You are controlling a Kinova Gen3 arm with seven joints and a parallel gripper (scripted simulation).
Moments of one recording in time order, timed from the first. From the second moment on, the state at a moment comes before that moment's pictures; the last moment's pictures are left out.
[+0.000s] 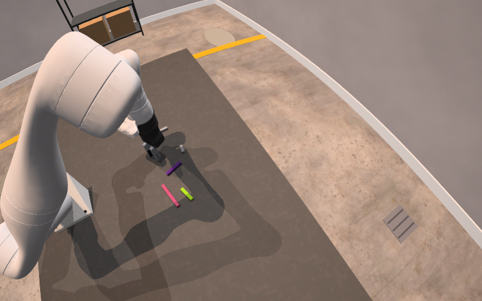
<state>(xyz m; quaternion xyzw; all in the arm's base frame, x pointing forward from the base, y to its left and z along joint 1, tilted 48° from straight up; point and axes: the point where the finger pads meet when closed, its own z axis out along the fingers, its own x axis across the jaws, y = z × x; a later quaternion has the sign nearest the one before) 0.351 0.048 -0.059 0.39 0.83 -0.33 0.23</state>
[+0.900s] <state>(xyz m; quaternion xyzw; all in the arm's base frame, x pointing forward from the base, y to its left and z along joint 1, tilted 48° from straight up) 0.342 0.089 -0.023 0.39 0.82 -0.34 0.23</state>
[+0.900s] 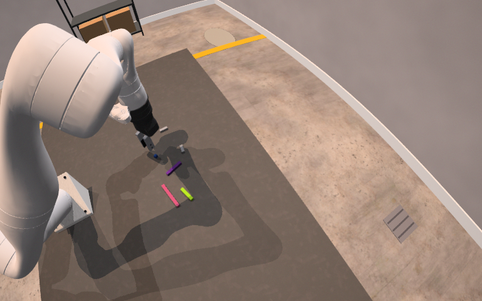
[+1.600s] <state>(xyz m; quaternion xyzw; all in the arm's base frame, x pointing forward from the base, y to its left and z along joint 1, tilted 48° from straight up) 0.341 0.109 -0.004 0.39 0.82 -0.33 0.23</state>
